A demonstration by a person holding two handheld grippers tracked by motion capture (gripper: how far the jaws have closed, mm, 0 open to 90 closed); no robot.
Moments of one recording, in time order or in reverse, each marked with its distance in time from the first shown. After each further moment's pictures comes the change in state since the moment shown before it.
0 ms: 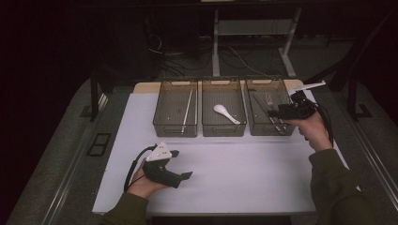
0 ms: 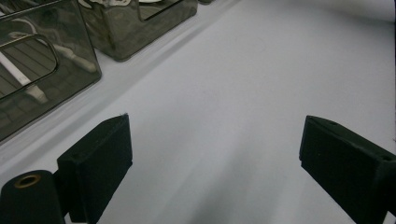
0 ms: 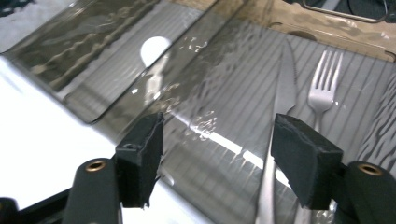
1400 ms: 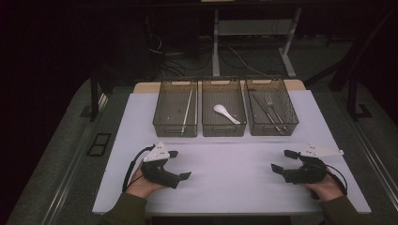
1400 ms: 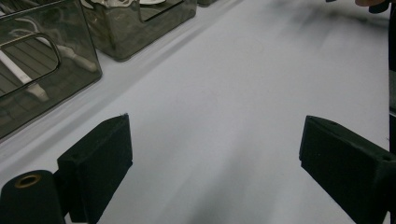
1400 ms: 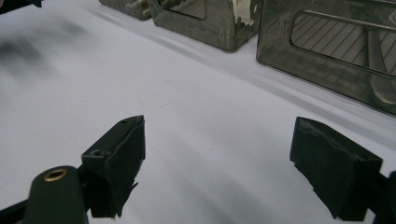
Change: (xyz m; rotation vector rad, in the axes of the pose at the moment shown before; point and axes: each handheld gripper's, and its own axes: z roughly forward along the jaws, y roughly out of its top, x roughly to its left) left arm 0.002 -0.002 -0.004 -0.010 -0.012 0.000; right arm 0.072 -0.152 -0.041 -0.149 0.073 -0.115
